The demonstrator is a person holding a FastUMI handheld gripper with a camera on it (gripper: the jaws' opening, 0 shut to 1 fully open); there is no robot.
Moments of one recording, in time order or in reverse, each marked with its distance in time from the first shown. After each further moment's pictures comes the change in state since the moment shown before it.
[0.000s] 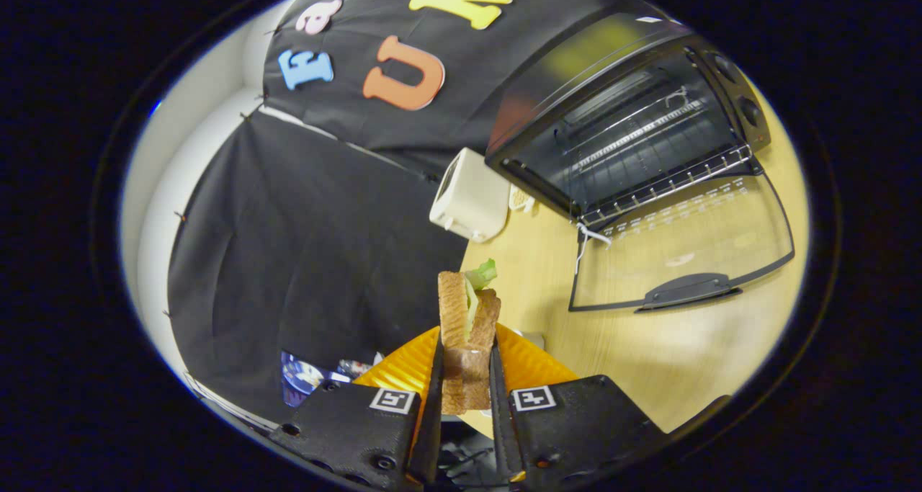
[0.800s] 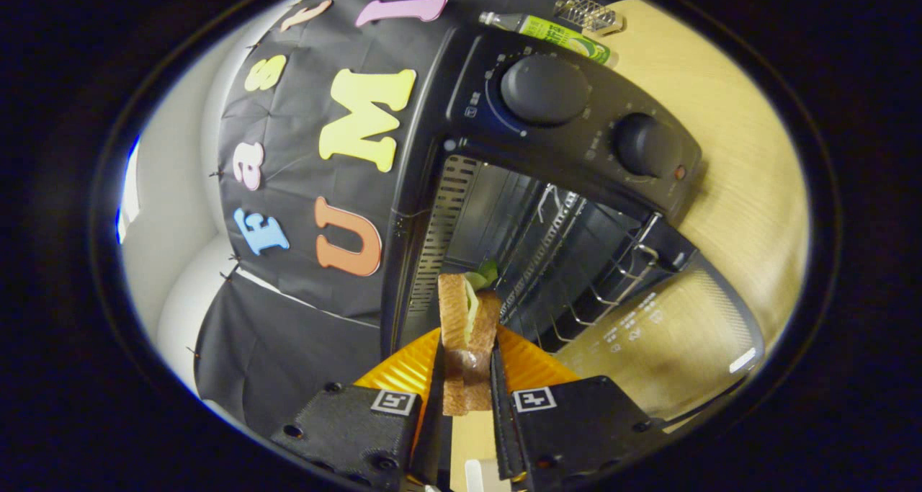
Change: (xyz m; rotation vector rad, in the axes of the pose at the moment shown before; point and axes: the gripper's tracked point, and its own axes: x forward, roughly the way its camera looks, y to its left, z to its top) arm 0.012 -0.117 0.151 0.259 -0.550 0.011
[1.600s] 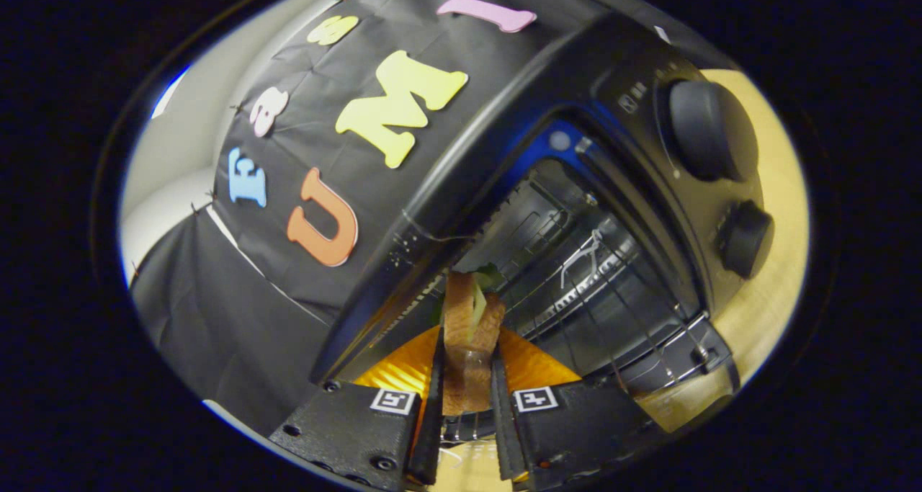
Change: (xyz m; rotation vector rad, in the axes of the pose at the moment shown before) arm 0.055 -0.020 0.037 -0.405 -0.100 -0.137
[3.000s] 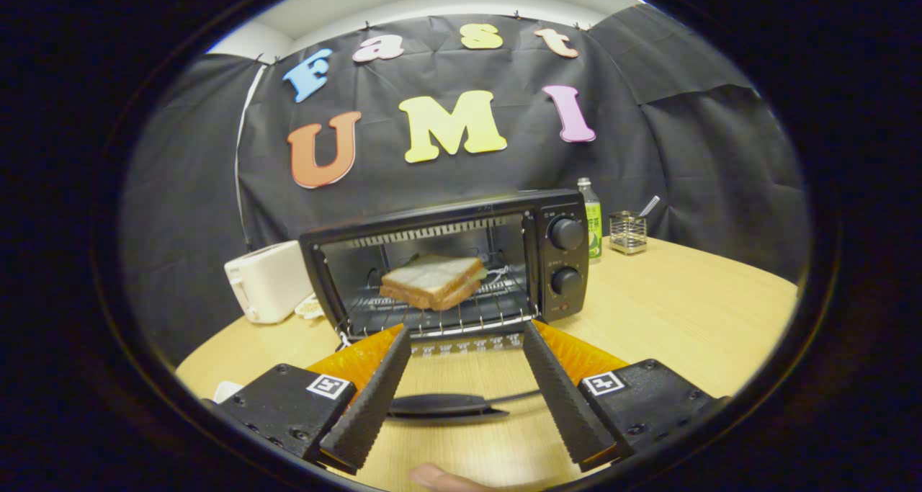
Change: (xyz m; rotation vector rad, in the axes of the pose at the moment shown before) arm -0.156 -0.020 -0.071 -0.674 -0.168 -0.360
